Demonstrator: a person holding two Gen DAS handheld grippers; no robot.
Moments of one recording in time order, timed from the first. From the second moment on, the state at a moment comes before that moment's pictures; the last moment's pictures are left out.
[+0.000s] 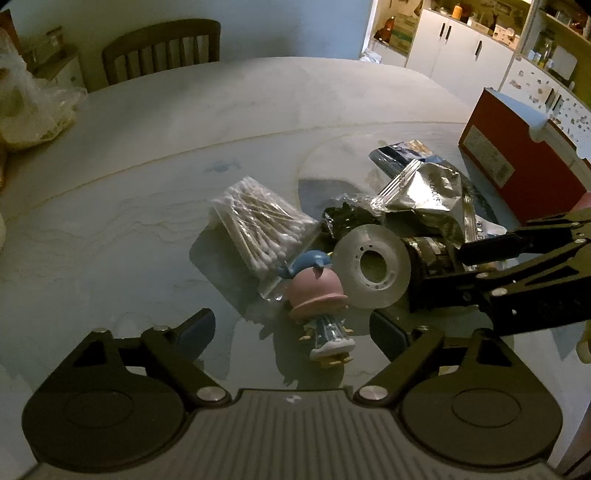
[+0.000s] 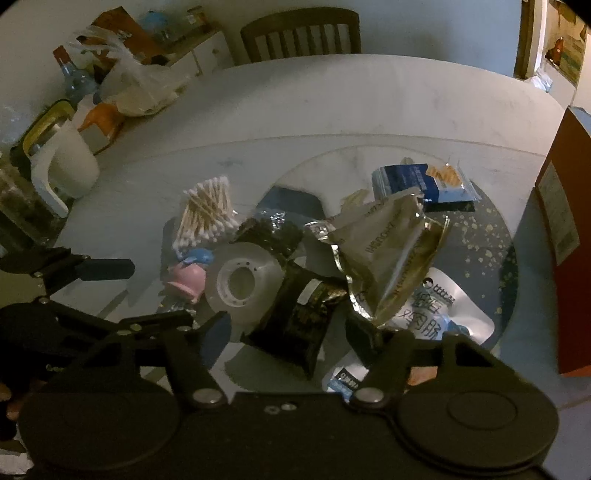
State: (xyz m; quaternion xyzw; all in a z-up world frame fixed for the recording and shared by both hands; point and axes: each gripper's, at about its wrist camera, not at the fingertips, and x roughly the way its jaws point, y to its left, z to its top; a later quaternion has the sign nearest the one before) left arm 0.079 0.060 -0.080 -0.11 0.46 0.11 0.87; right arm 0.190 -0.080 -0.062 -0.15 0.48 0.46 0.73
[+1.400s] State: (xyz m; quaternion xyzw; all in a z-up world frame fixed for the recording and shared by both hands) left arm 0.089 0.047 -0.084 -0.10 0.47 0.10 0.87; right arm 0.192 -0.076 -0.068 -0.17 0.48 0.44 0.74
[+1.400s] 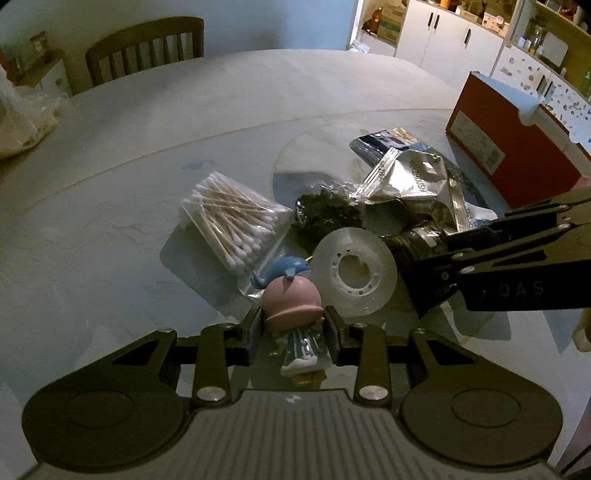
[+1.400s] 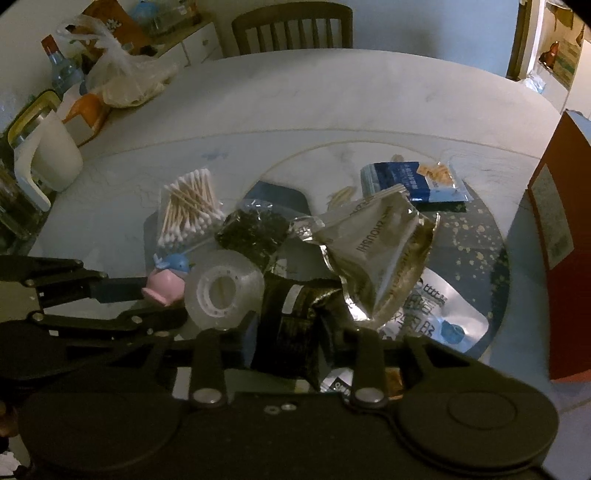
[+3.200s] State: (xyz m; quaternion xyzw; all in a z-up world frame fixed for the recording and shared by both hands) left arm 0.090 -0.049 0.023 -0.02 0.42 -0.07 0.91; right arm 0.145 -0.233 0.044 -0.05 0.40 0.38 0.83
